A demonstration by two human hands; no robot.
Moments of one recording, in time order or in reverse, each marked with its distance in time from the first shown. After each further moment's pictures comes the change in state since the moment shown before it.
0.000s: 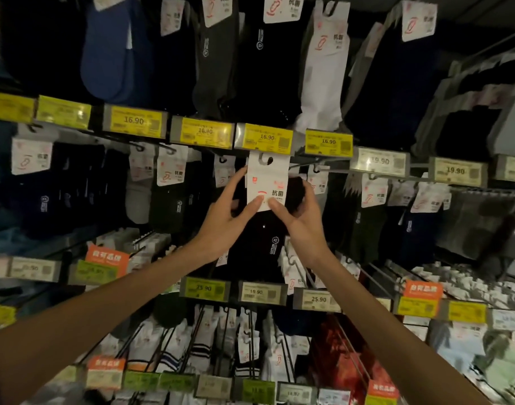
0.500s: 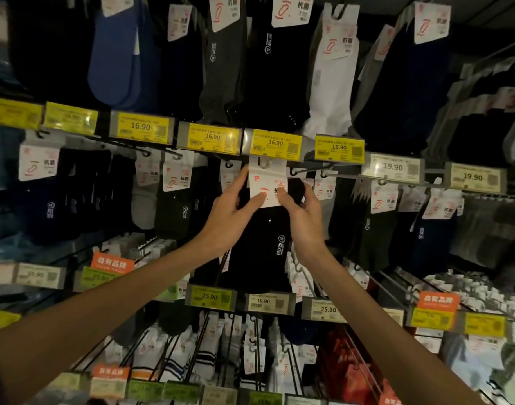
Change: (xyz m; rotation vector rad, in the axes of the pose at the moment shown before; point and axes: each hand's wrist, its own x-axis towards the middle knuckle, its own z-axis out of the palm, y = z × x) left_hand 0.019 0.002 -0.009 -0.030 -0.004 -0.007; right_hand 0.019 0.000 0.021 0.079 0.121 0.118
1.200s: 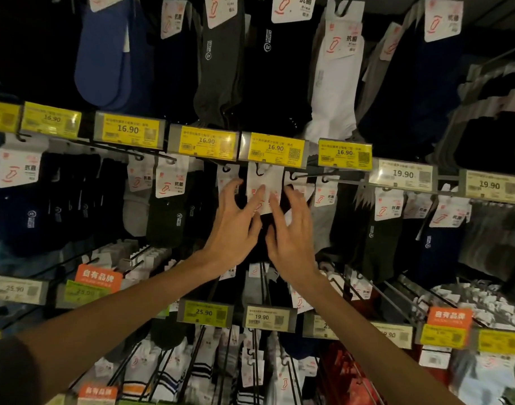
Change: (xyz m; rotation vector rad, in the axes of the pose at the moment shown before) left_hand 0.031 -0.066 0.014 0.789 0.141 0.314; right_hand 0.029 0.078 -0.019 -1.167 0.015 -0.845
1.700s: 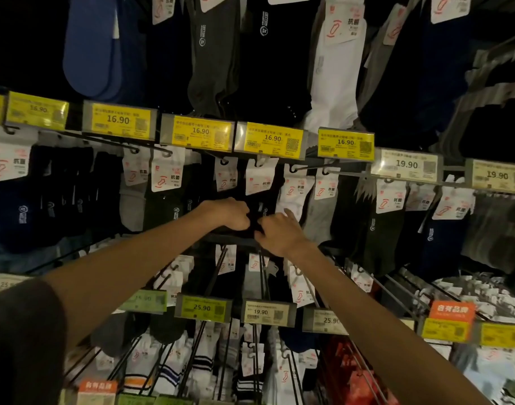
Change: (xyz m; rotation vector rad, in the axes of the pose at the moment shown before) left_hand 0.064 -0.010 -0.010 0.308 -1.004 -0.310; right_hand 0.030 0.020 0.031 -0.215 -0.847 0.084
